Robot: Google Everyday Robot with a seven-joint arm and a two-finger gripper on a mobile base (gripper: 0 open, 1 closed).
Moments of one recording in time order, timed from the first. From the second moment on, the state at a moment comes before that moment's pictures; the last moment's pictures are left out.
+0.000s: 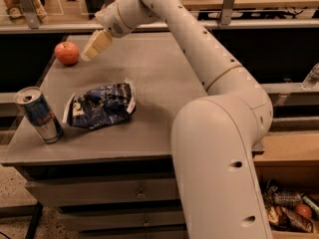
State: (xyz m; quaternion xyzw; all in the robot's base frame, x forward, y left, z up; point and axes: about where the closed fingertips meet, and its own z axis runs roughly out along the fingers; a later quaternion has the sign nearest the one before) arm 0.772 0.198 0.914 -0.63 0.59 0.26 0.43
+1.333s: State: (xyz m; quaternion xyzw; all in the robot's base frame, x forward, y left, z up) arm 0.761 0.257 0.888 -0.62 0.60 0.29 0.42
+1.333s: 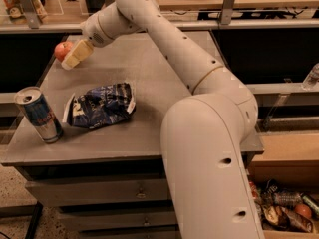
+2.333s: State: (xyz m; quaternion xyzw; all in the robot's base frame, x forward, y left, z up) arm 0.788 0.287 0.858 -0.60 0.61 0.31 0.41
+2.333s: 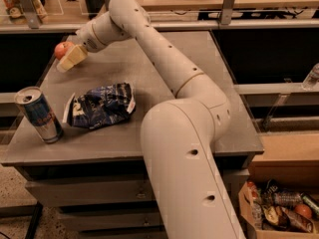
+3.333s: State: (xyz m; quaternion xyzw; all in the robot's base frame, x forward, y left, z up) arm 0.791 0.294 0.845 -0.60 0.61 0.31 0.41
